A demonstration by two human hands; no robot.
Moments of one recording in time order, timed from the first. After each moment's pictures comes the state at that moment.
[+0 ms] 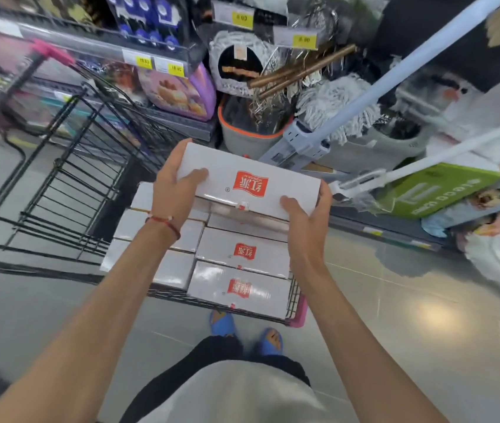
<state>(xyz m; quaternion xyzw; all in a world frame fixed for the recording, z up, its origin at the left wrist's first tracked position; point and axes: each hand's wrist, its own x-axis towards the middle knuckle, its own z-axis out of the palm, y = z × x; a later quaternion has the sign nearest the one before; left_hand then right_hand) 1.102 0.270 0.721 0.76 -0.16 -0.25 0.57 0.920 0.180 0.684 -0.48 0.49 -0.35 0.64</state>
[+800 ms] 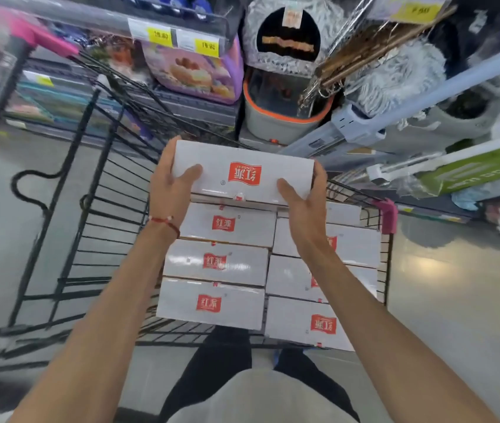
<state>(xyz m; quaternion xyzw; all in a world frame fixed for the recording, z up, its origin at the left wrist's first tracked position) 1.320 0.282 0.646 0.75 -0.14 -0.32 0.56 1.130 0.180 0.625 -0.51 0.51 -0.29 0.62</state>
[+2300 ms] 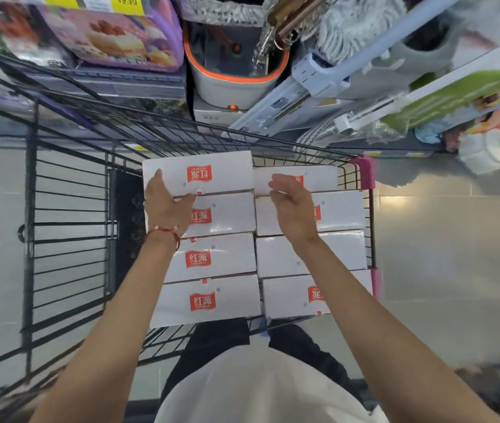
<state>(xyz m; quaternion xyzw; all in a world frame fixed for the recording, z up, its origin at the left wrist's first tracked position) 1.308 0.264 0.560 0.86 -0.16 -0.39 0.29 1.106 0.189 0.588 -0.46 0.64 -0.20 0.58</state>
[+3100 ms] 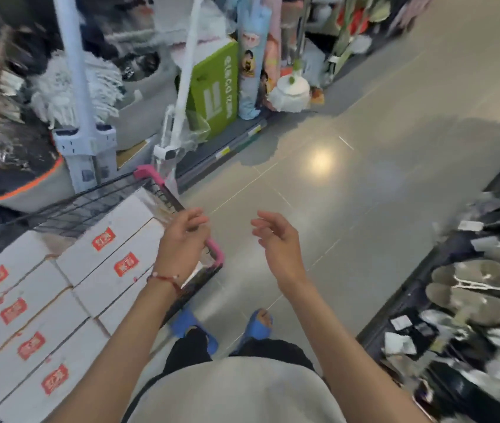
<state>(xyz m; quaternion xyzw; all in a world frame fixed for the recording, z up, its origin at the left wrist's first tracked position) 0.899 0.276 0.669 0.63 -0.47 -0.55 0.27 0.729 0.325 0.654 -0.22 0.69 -0.46 0.51</state>
